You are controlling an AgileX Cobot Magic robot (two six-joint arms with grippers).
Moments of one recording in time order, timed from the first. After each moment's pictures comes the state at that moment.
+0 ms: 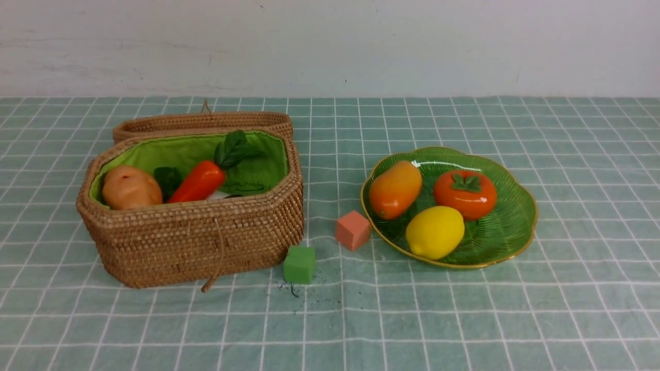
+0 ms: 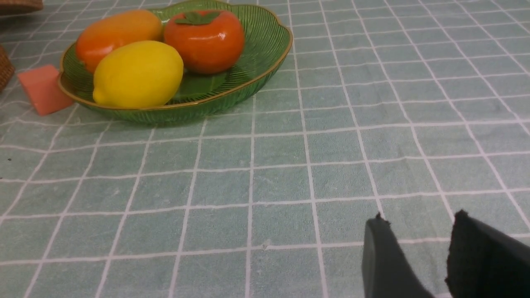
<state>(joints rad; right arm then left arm) 0.01 -0.01 0.02 0.05 0.37 0.03 -0.13 -0.02 0.02 0.12 0.43 -0.68</state>
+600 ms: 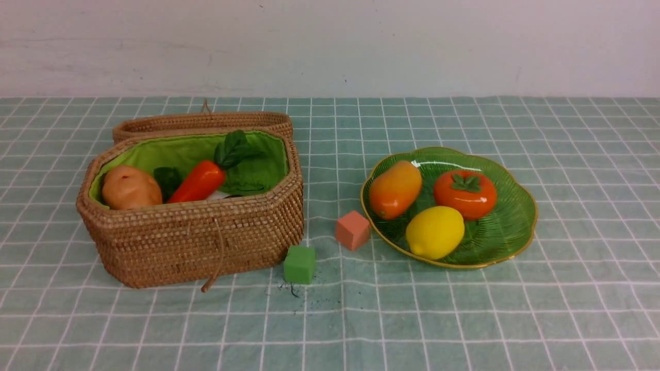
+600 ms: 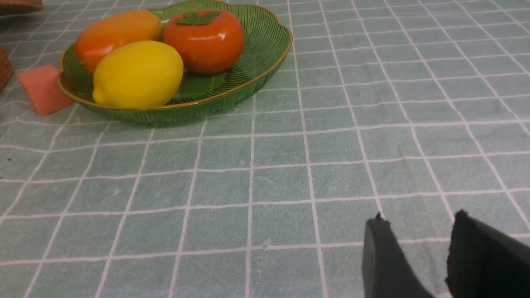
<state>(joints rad) 0.01 -0.01 0.02 0.05 0.37 0.03 -0.13 -0.02 0.02 0.12 0.43 -0.68</state>
